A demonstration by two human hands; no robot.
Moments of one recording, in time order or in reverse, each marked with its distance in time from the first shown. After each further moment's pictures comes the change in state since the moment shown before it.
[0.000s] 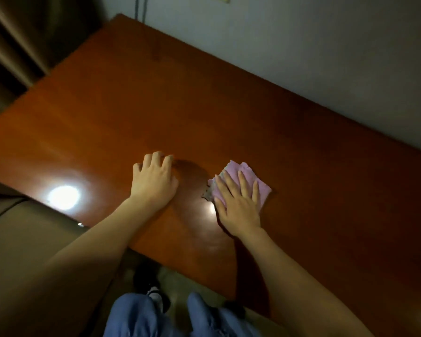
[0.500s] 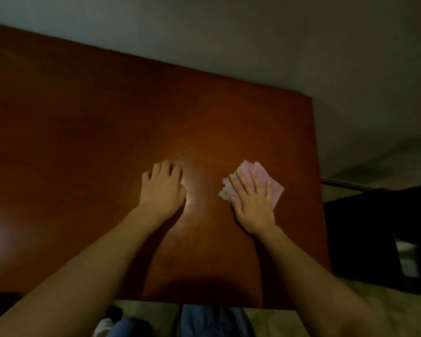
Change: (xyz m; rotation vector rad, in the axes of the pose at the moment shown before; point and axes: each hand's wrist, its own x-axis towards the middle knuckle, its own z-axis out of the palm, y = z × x) left_hand -0.055 0.328 0.084 0.096 -0.105 0.369; right_hand -0.187 0.310 0.002 0.142 -0.085 0.342
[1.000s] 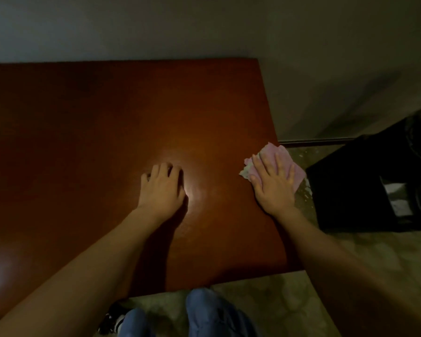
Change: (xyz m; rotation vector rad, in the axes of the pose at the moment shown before) left_hand -0.005 0.101 0.024 0.168 -0.068 0.170; right_hand -0.061 0.124 -0.003 0.102 0.109 0.306
